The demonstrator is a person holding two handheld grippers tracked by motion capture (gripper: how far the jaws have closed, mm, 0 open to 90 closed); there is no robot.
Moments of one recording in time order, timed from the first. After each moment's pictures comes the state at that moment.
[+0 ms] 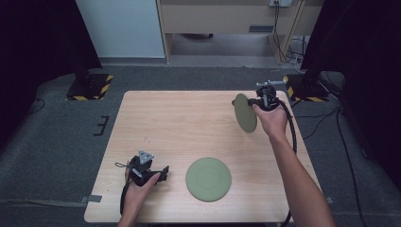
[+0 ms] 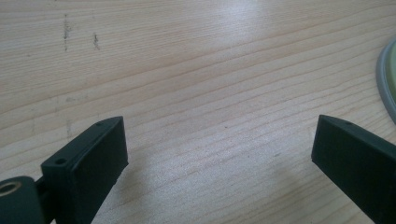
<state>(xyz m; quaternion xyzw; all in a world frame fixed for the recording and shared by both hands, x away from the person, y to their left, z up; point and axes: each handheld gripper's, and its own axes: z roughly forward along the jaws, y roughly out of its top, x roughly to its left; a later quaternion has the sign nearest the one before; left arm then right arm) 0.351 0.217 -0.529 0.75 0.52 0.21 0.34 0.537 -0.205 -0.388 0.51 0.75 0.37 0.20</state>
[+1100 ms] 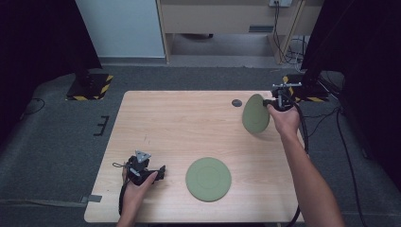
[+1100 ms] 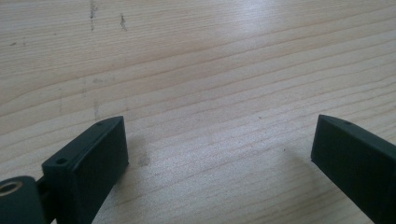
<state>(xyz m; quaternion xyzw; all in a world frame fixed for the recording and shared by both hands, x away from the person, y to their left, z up) 0.356 0.226 -0.535 0.74 0.55 0.22 0.32 0.553 -0.262 -0.410 0.55 0.72 0.36 0.22</state>
